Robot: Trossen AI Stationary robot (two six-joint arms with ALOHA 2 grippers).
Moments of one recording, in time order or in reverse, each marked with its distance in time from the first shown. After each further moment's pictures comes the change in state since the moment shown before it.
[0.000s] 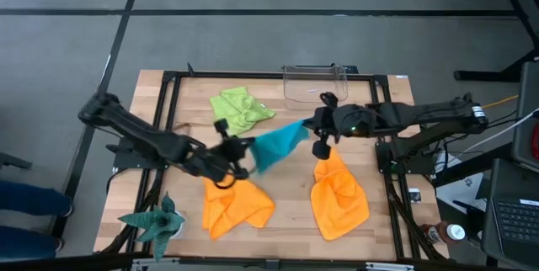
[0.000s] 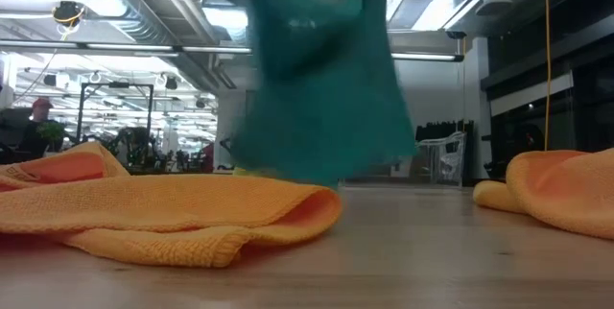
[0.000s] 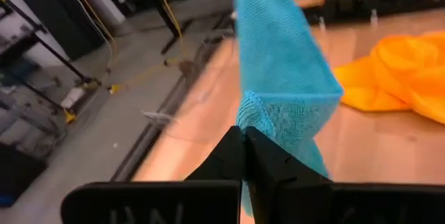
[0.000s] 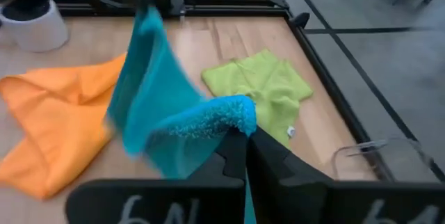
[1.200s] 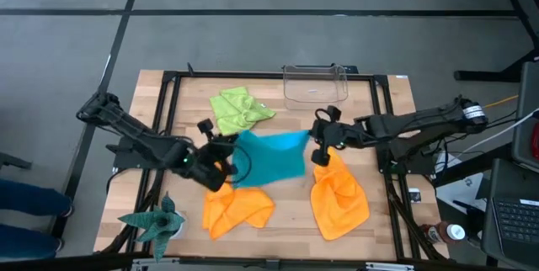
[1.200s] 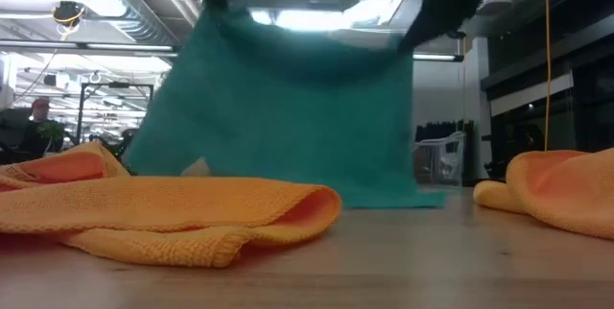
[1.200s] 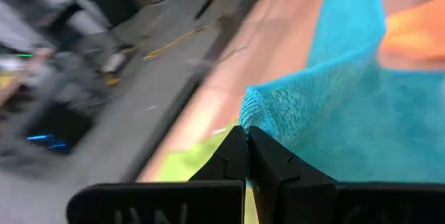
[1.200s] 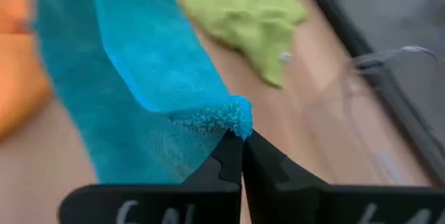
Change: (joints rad) left arm -0.023 0.028 0.000 -0.442 -0.130 -0.358; right arm -0.002 0.003 -0.290 0.078 0.088 0.138
